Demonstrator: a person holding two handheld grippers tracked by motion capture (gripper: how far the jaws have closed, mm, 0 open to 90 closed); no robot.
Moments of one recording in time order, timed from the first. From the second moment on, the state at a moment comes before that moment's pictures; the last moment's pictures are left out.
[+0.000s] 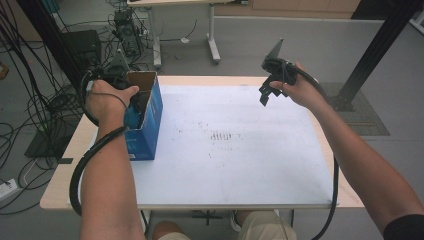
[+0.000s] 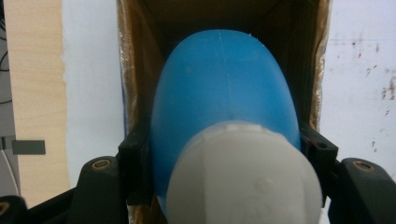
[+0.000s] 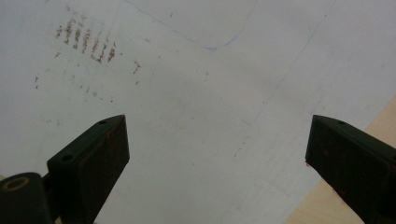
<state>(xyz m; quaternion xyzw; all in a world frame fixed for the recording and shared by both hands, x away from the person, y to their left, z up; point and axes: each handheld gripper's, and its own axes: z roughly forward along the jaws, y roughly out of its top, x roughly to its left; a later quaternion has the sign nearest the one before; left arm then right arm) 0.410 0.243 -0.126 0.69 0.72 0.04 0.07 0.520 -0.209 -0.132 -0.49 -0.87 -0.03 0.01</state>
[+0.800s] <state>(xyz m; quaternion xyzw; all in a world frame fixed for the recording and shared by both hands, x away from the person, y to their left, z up) 0.406 0.242 -0.152 0.70 0.71 0.05 0.07 0.520 -0.208 -0.133 -0.49 -0.87 -0.02 0.01</state>
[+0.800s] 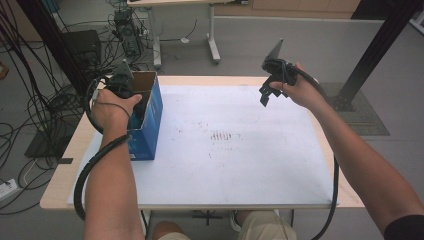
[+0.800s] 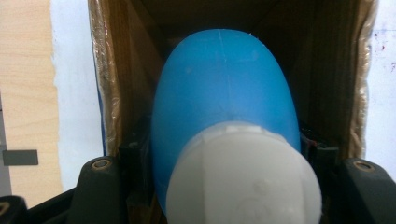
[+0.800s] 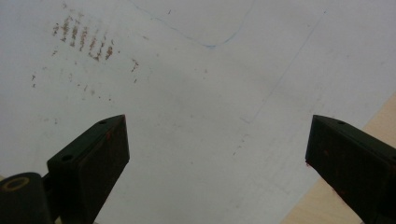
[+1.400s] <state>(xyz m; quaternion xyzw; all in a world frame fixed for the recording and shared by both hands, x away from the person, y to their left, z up) 0.405 0.238 -0.155 0.70 0.70 0.06 0.07 0.518 -0.208 -0.133 -0.49 -0.87 -0.02 0.01</state>
